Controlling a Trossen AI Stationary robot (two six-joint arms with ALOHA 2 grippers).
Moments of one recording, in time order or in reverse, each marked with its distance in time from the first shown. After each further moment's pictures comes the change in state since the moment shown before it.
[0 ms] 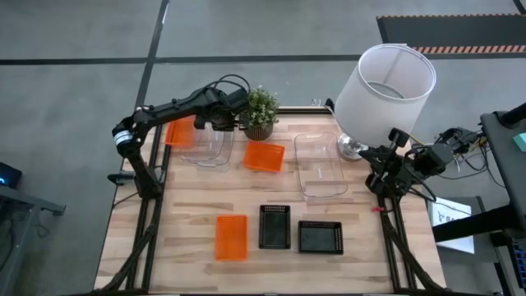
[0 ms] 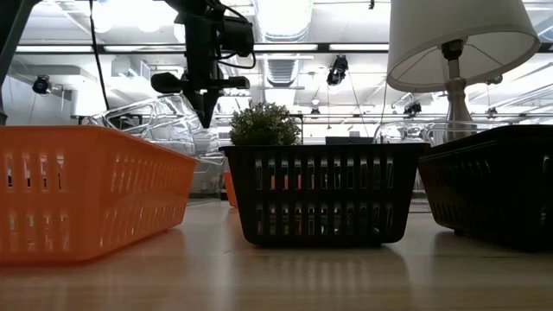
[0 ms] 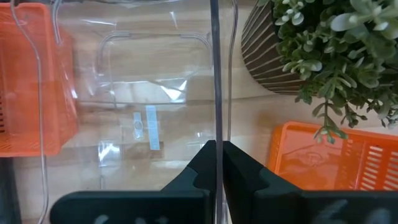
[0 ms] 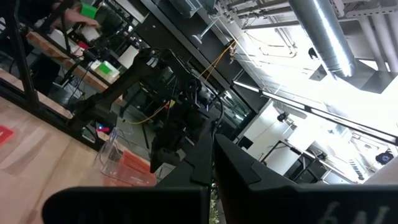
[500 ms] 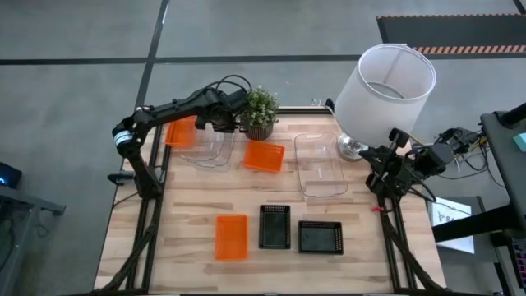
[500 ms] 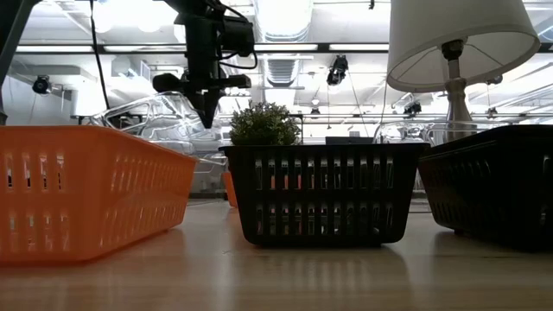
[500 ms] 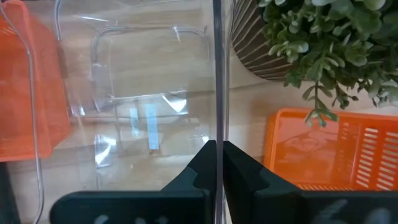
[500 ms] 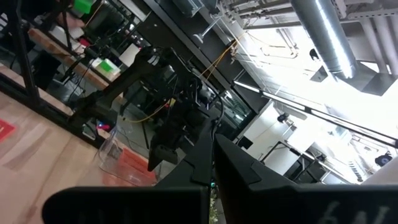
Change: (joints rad) left arm -0.005 0.000 -0.003 0.008 0.041 0.053; right arm 0.000 -0.011 0.000 -0.021 -0.001 -0.007
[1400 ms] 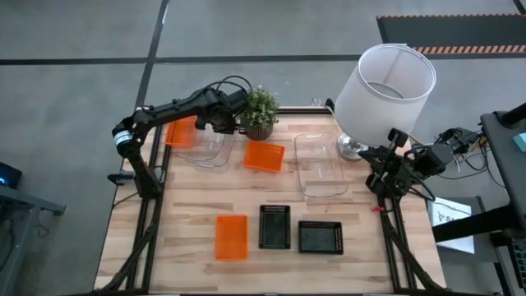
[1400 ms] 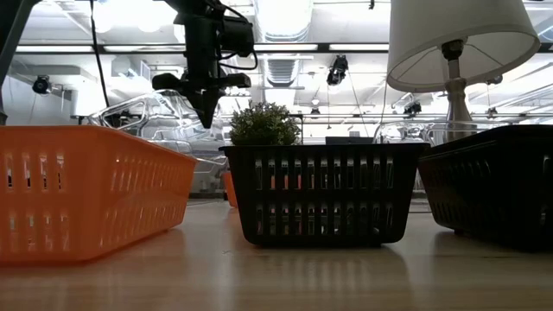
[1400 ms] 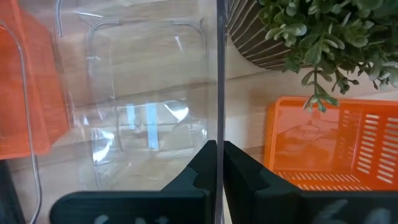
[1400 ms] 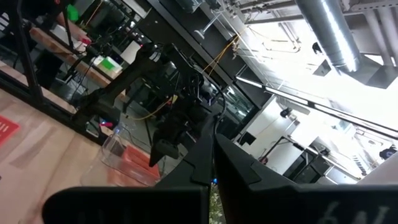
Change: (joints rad) left arm -0.002 0.000 0.000 -0.012 0.032 0.027; right arm 0.000 -0.005 0.000 -0.024 0.011 0.030
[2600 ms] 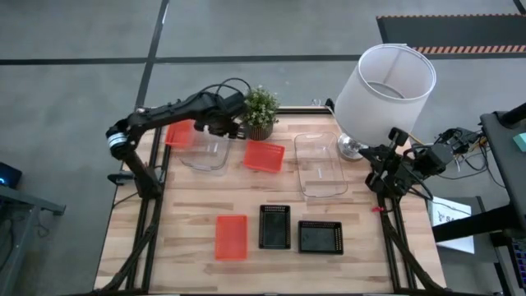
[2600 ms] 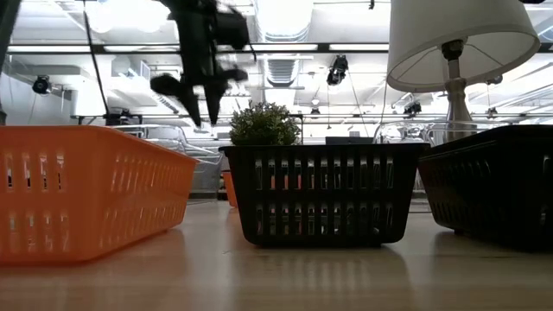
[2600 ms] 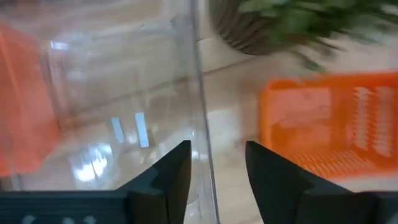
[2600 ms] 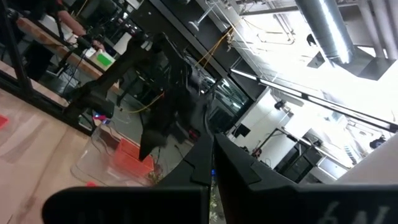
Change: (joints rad) left arm -0.025 -0.071 -0.084 0.070 0.027 0.101; right arm 0.000 0.000 0.000 0.000 0.044 -0.001
